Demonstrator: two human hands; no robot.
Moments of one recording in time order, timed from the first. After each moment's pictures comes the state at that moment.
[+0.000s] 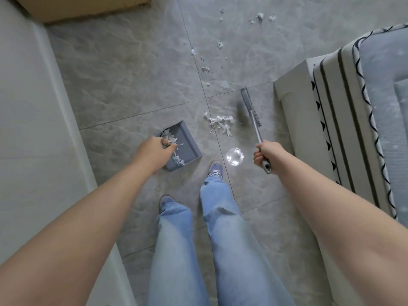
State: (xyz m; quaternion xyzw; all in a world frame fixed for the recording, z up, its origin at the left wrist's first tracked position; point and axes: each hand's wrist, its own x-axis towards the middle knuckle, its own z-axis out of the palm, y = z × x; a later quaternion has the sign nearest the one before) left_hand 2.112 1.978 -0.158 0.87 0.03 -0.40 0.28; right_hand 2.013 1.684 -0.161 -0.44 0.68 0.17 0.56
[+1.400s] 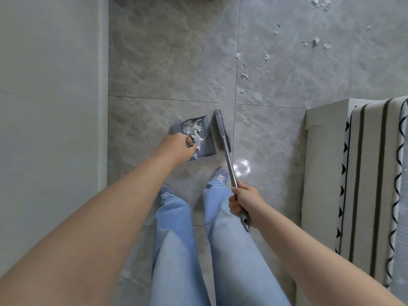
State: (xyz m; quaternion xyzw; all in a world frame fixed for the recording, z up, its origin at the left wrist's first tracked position) left_hand 2.100 1.975 -0.151 0.86 0.09 -0.40 0.29; right_hand 1.974 1.780 -0.135 -0.48 0.59 0.35 0.55
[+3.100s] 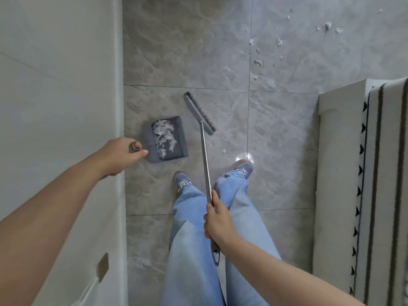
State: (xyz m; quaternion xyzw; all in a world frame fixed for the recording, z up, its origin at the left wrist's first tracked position) left_hand 2.037 2.201 -0.117 0.84 0.13 -0.45 0.28; right_hand 1.849 1.962 -0.139 -0.61 0.45 0.37 0.53
